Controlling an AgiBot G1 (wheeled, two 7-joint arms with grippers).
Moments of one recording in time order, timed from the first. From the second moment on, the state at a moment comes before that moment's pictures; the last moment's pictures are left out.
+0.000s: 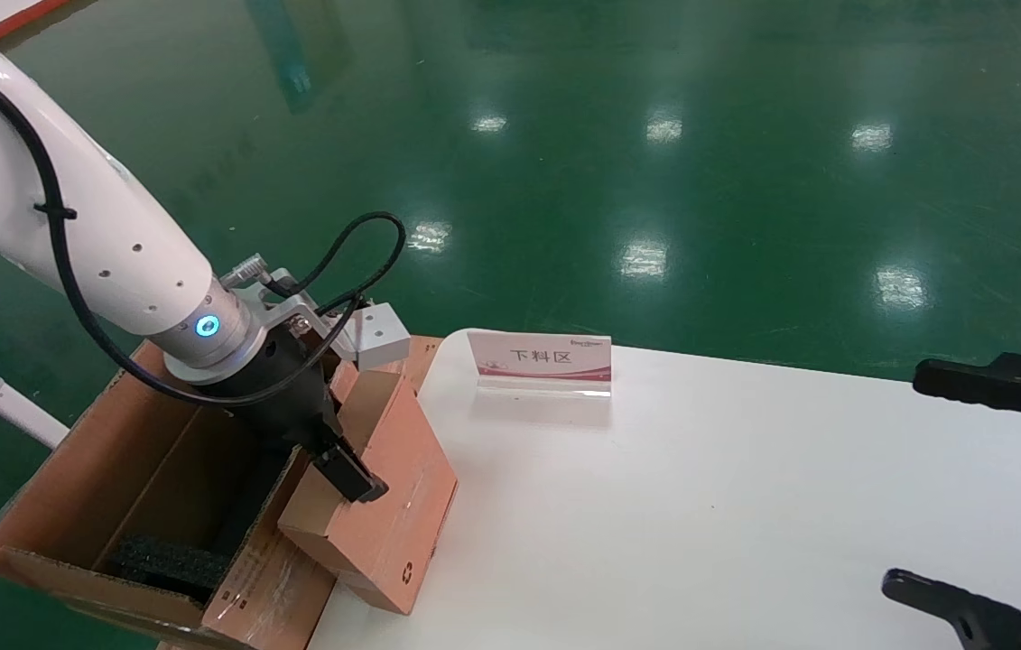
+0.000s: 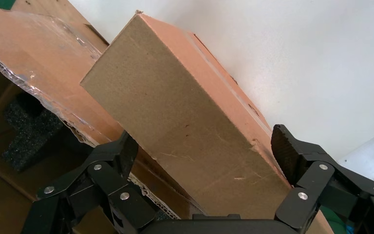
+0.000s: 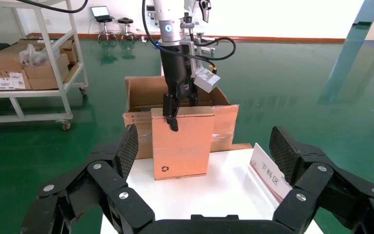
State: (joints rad) left arm -1.96 0.71 1.40 -1.34 1.67 1.53 -1.31; right arm 1.08 -0.61 -0.29 1.28 -0.73 -1.49 0.18
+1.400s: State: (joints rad) left arm -1.97 0.70 1.38 -1.34 1.66 1.53 -1.29; right arm 1.08 -0.61 -0.29 1.28 -0.73 -1.49 0.18
